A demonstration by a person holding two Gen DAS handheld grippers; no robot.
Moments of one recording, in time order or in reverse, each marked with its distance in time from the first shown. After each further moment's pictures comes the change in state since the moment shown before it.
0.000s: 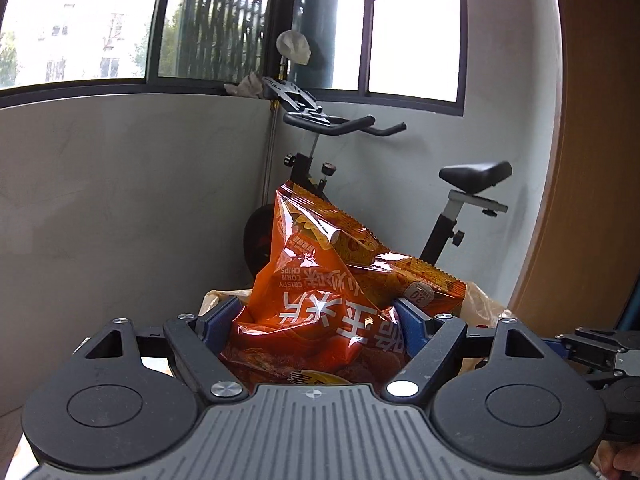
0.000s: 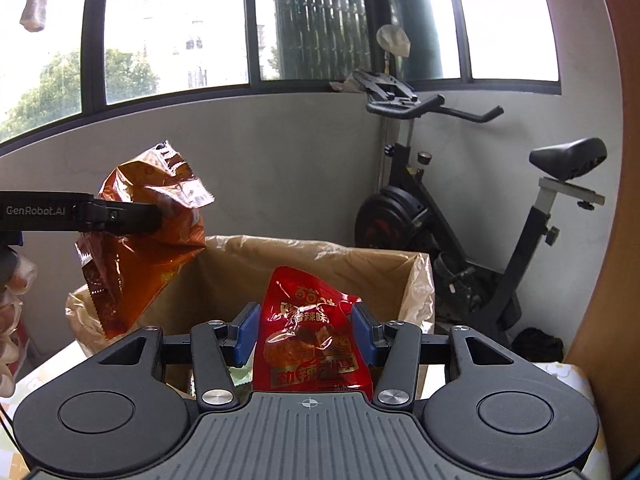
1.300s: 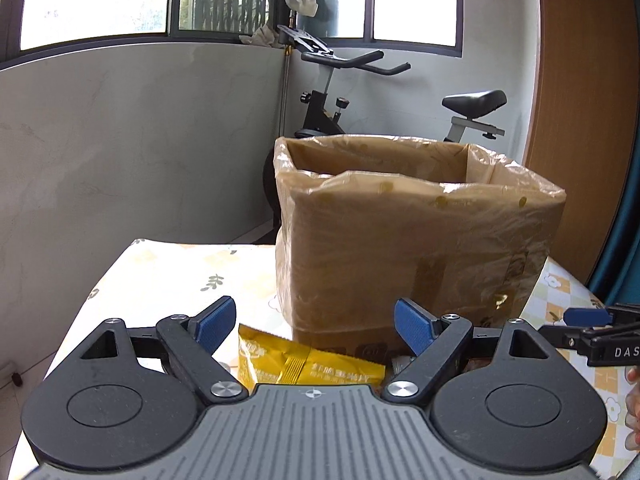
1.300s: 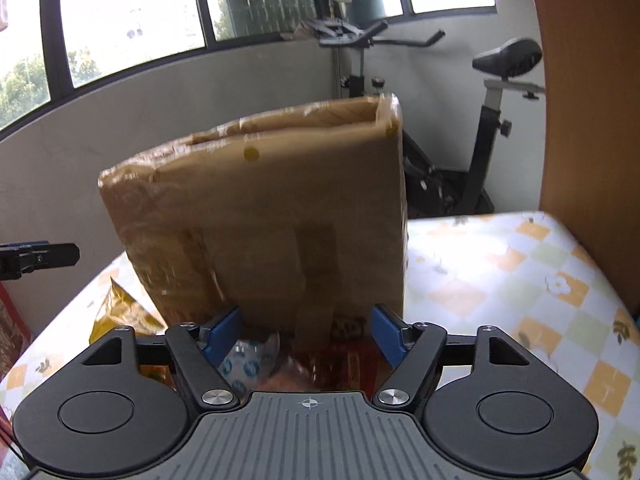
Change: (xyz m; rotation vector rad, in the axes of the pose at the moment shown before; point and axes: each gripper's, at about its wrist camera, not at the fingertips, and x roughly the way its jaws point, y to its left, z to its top) left arm -0.103 0.064 -0.130 0.005 0.123 0.018; right arm -0.079 0.047 -0.151 0.206 0.163 -0.072
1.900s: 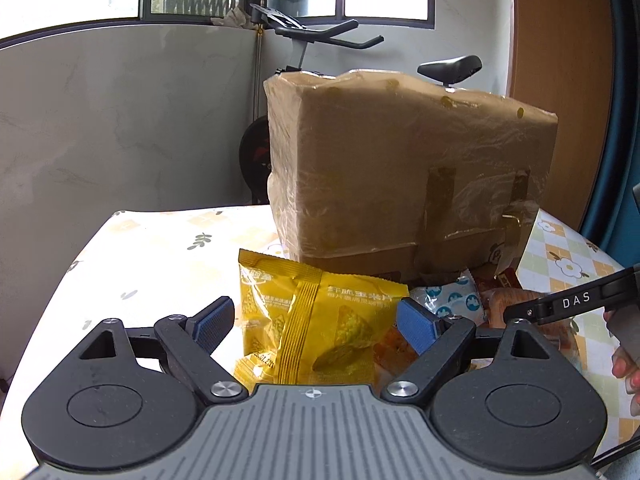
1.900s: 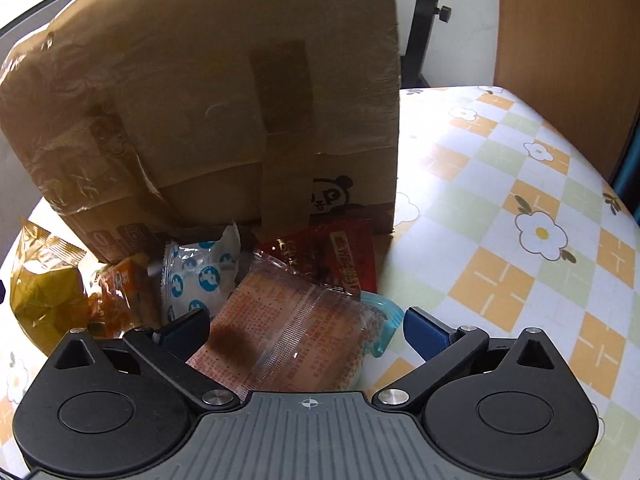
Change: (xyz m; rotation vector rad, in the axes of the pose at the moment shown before) left arm 0.023 0.022 -0.060 0.077 0.033 -0.082; right arm 0.070 0.027 -0.025 0.108 0.238 -0.231
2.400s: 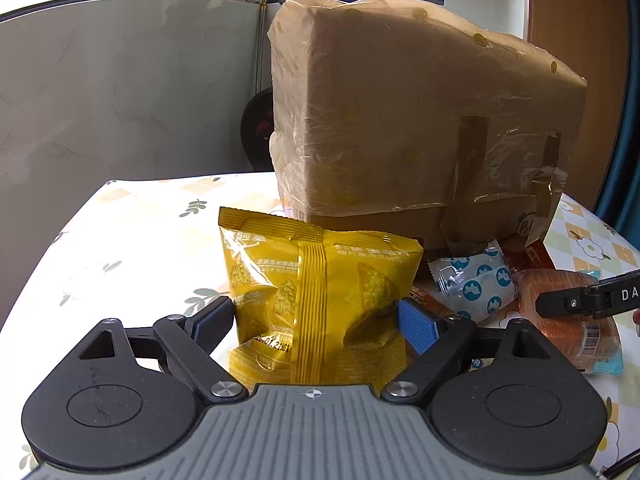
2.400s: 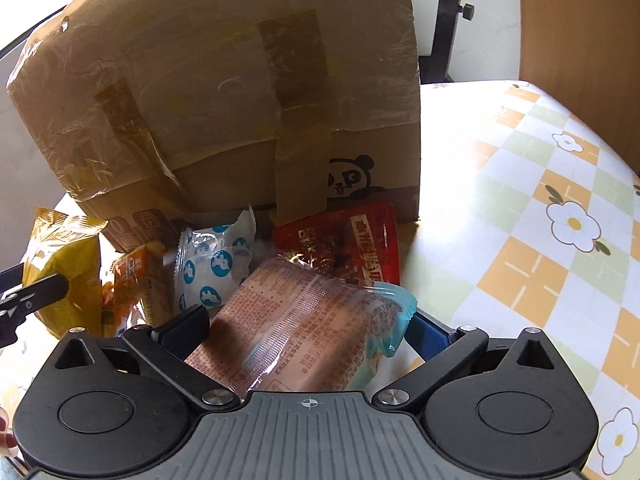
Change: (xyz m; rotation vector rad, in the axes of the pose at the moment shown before) left arm 0.041 0.008 -0.017 -0.023 0.058 0.007; right arm 0.006 -0.015 -0.014 0.002 -0.041 0.120
